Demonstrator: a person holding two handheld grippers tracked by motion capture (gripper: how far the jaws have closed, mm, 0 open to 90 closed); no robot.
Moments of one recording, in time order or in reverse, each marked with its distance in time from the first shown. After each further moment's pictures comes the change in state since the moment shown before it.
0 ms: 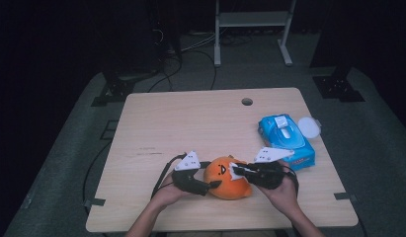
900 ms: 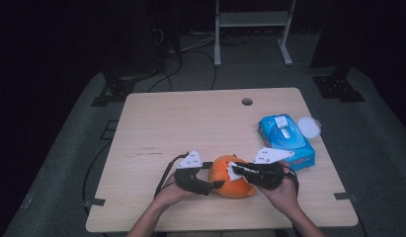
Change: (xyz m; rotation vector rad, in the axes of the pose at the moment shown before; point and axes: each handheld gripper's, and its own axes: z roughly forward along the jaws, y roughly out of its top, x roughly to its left) left arm -0.003 0.004 0.006 -0.003 -0.030 -0.030; right arm 0.005 0.004 -0.003 -0.010 -0.027 -0.054
